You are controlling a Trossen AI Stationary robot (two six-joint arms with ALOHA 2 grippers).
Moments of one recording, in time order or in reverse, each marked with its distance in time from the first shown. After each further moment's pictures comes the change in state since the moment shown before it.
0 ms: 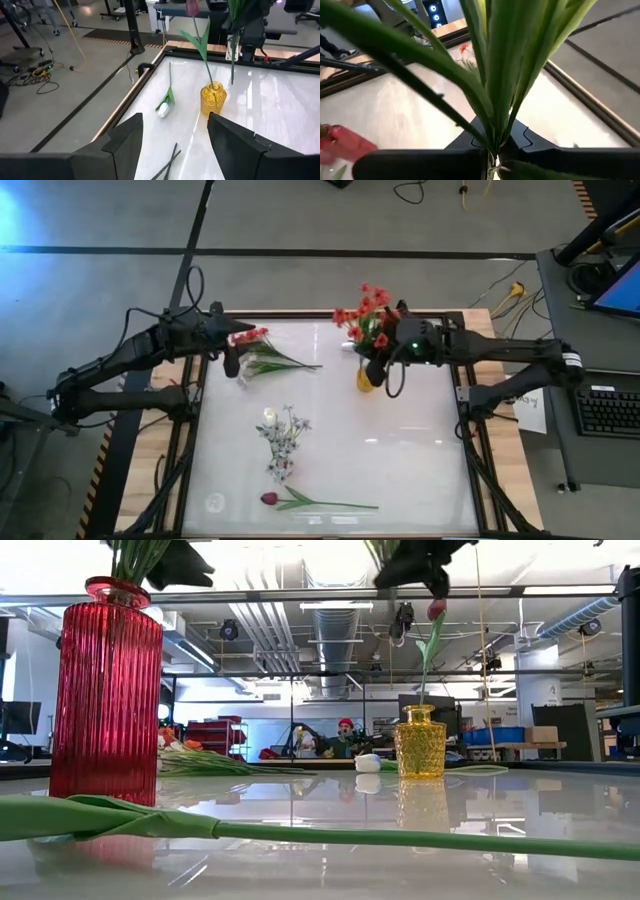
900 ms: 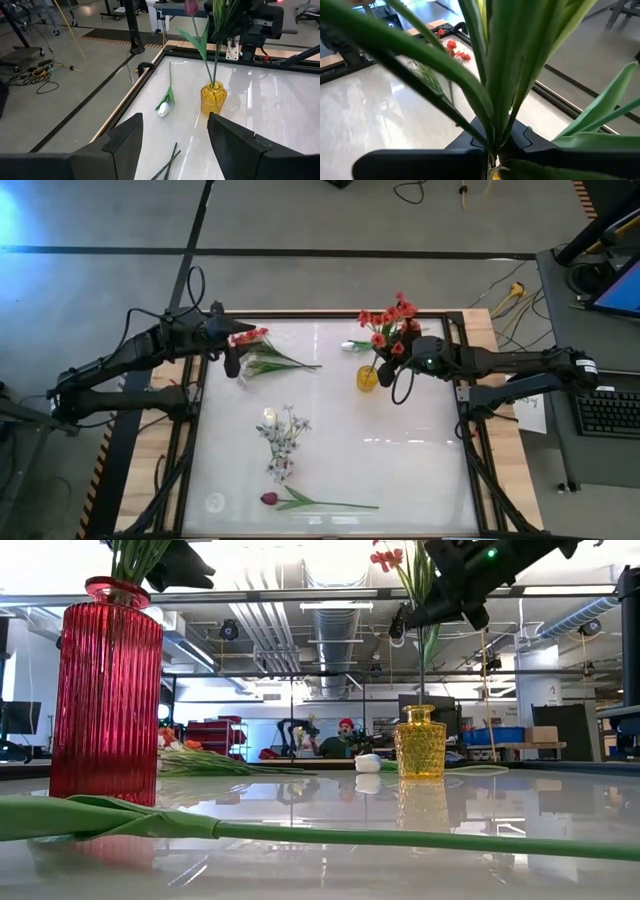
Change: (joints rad) left arm 0.000 0.001 -0.008 0.010 -0.001 0.000; right arm 0.002 -0.176 -0.361 0.239 0.237 -0.004
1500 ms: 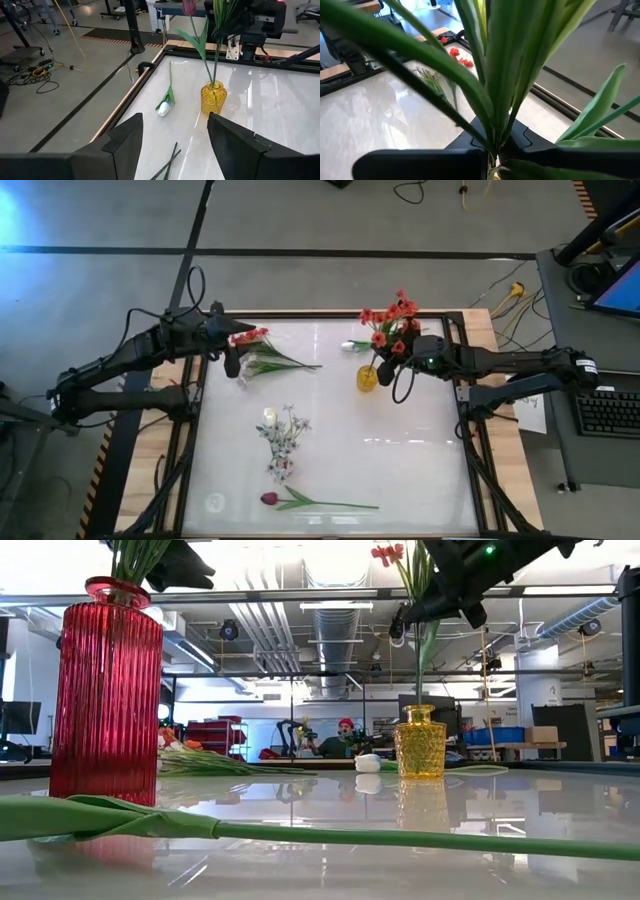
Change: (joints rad) left arm 0.000 0.000 -0.002 0.000 -0.001 0.000; right arm 0.000 0.001 0.000 0.037 -0.003 0.011
